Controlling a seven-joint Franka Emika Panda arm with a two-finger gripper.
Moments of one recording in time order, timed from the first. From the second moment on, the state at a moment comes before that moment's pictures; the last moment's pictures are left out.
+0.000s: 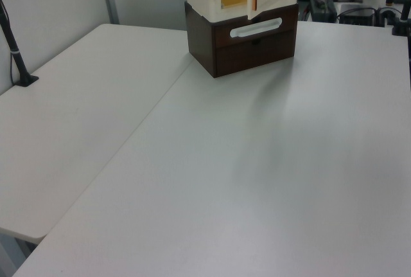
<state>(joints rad) 0.23 0.18 -0.17 -1.37 -0.26 1.96 0.74</state>
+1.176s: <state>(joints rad) 0.08 0.30 -0.24 -1.33 -0.24 2.40 0.61</state>
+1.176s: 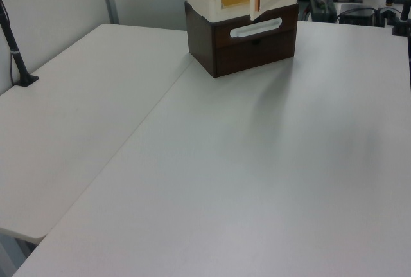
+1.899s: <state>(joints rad) 0.10 0.20 -0.22 -1.32 -0.11 1.96 0.29</state>
